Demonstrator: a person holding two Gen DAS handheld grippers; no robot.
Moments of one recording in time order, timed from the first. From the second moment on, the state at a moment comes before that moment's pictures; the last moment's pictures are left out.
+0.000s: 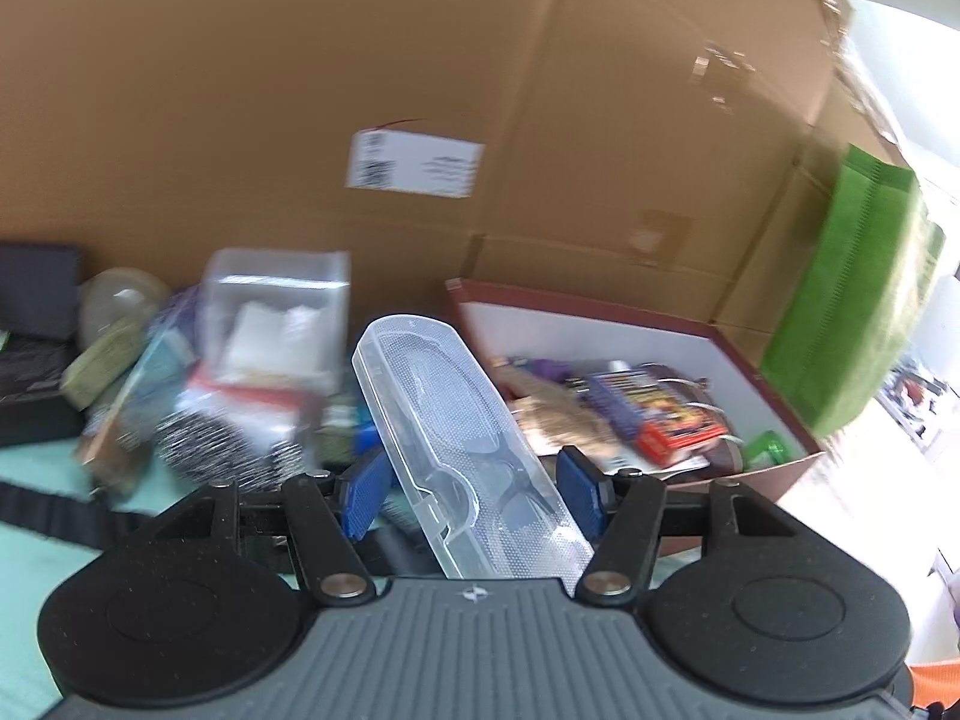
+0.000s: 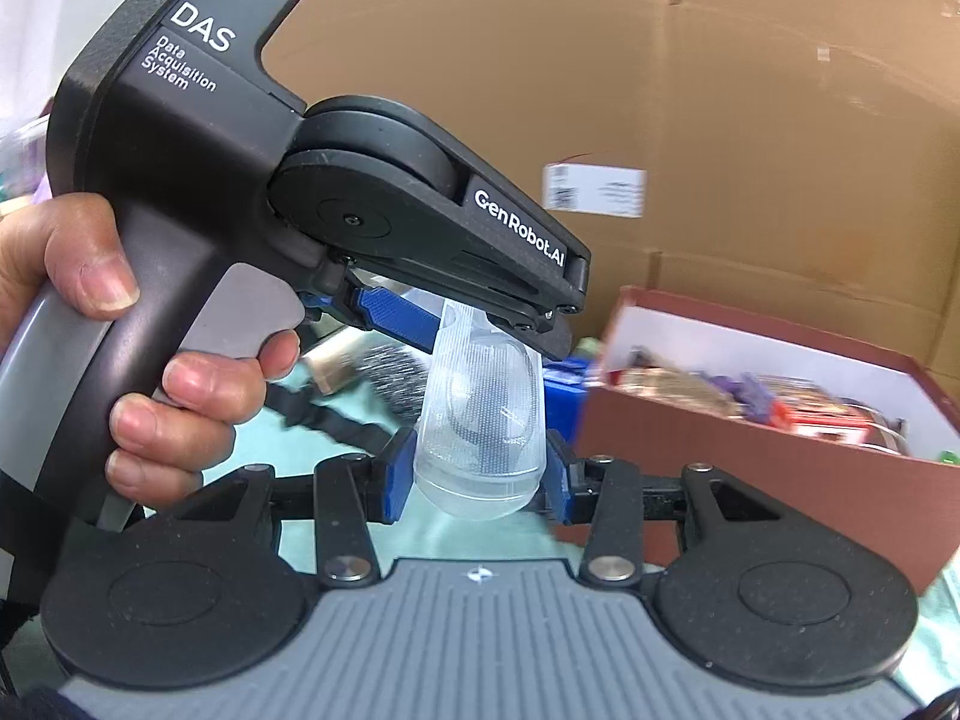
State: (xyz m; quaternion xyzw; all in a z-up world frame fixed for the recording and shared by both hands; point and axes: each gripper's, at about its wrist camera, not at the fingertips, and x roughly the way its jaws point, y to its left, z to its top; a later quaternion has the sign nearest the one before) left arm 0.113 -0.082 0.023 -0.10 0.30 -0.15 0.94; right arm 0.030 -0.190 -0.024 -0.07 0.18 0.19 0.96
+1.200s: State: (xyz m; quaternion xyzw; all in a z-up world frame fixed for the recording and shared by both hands) left arm 0.173 -0.237 0.028 -0.05 0.23 -0.34 0.91; right arm 0.103 -0.330 -0.031 -0.03 0.16 -0.07 0.98
